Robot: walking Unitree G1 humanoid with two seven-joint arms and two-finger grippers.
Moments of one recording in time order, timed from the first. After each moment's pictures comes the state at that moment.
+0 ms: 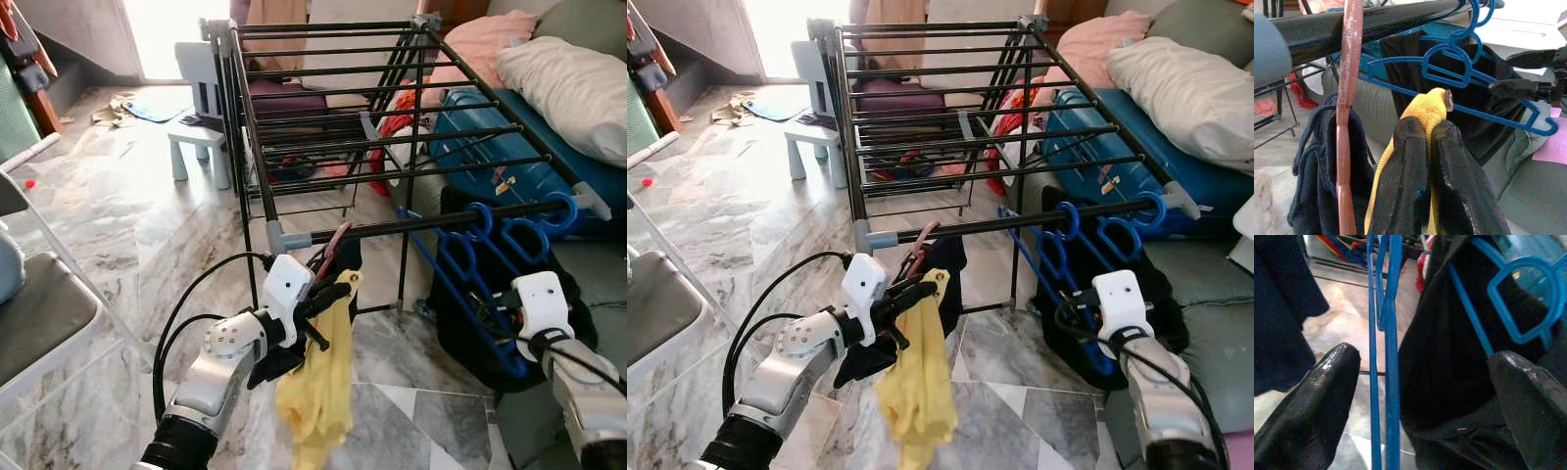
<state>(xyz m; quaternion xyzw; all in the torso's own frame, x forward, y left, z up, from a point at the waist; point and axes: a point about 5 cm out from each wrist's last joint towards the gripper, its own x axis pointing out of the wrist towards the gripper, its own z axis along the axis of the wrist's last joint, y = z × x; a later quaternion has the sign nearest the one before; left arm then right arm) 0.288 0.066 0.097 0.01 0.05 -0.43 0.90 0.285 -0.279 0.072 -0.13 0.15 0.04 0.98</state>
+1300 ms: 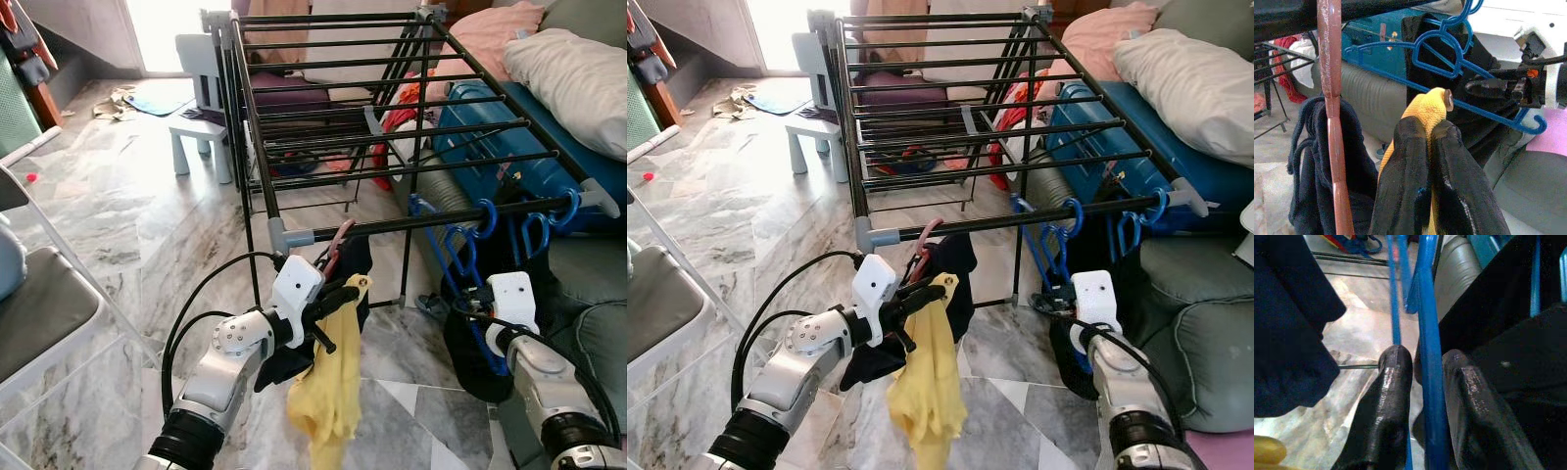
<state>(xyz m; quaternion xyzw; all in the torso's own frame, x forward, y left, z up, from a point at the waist) 0.289 0.058 0.096 0.01 0.06 -0.45 0.89 0.302 -0.259 0.048 -0.09 0.17 0.00 0.98</state>
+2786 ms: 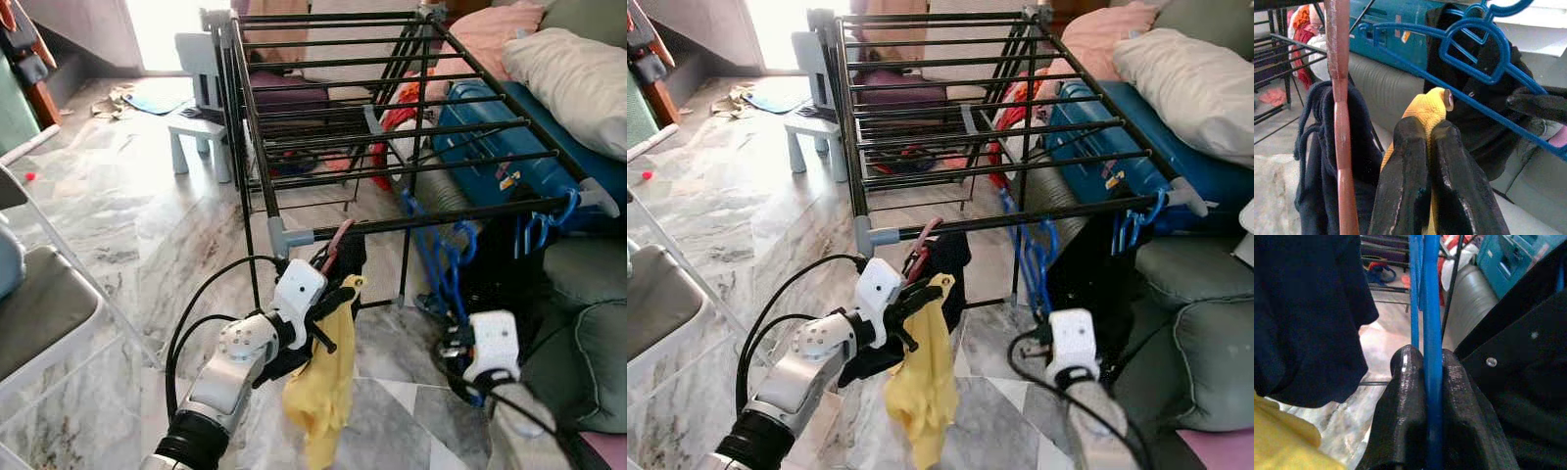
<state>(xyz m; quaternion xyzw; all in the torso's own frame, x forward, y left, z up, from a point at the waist) 0.291 0.055 0.087 0.04 0.06 -0.41 0.91 0.245 -0.211 0.032 -0.06 0.11 0.02 0.99</state>
